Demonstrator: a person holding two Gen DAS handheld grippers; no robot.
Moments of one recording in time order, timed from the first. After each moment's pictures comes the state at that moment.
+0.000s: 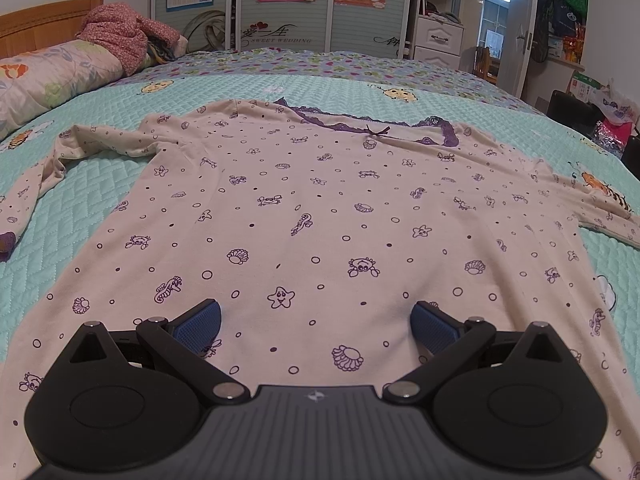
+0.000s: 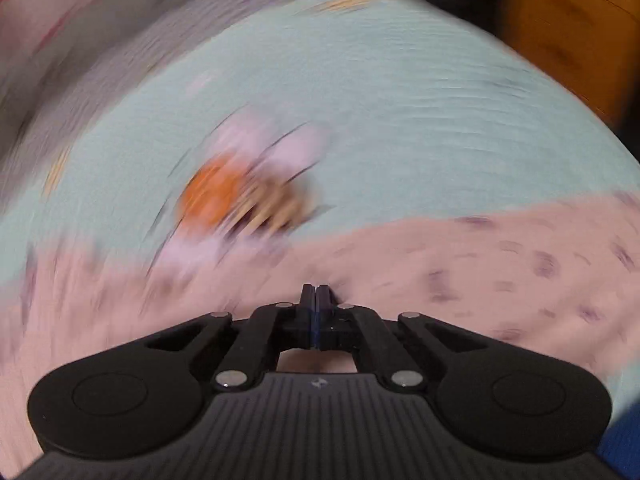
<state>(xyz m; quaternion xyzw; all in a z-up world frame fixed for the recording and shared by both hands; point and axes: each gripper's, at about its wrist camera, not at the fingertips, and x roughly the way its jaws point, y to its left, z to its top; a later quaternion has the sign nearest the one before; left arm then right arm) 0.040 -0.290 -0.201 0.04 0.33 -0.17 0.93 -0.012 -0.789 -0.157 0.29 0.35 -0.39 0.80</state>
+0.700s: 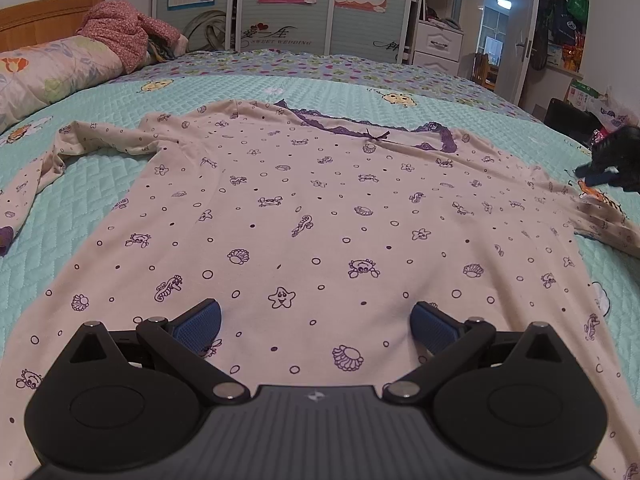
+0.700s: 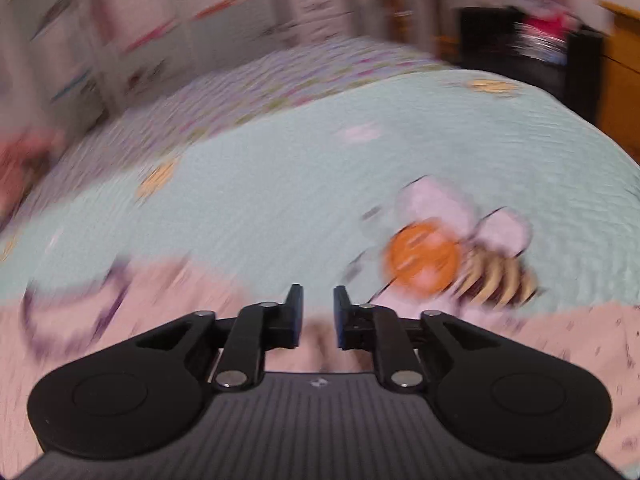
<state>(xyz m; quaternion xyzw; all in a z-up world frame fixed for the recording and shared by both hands) 0.039 -0.287 -0.200 0.03 0.32 -0.18 0.93 0.088 -0.678 -0.143 0.16 0.34 -0.22 0.90</state>
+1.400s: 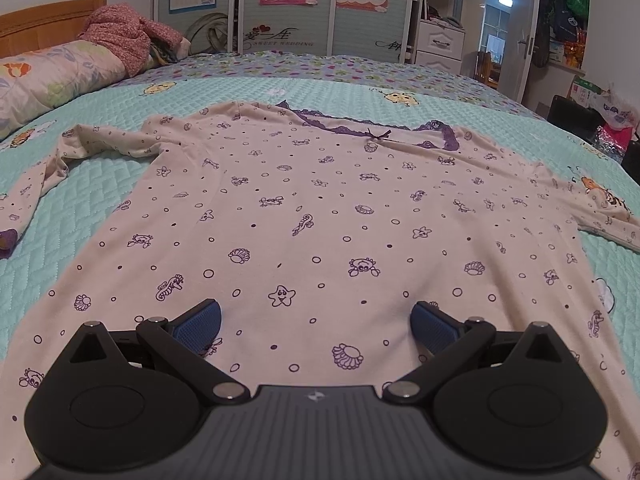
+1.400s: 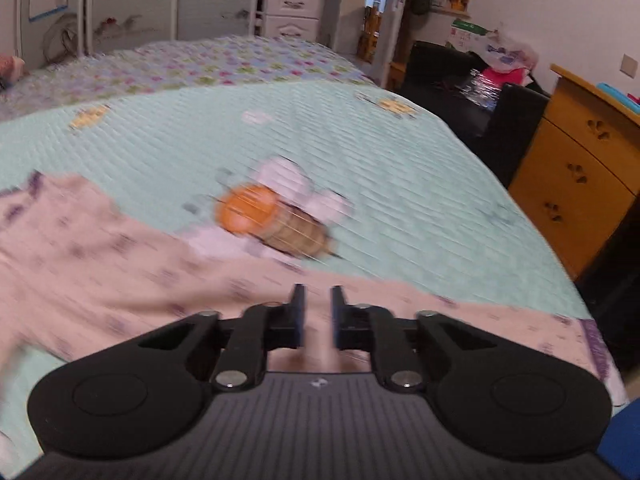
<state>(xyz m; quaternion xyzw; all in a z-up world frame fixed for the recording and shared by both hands) 0.038 -0.290 -0.201 0.03 0.32 -0.17 0.93 -0.024 -0.738 -0.145 0.06 0.35 -0.33 0.87</state>
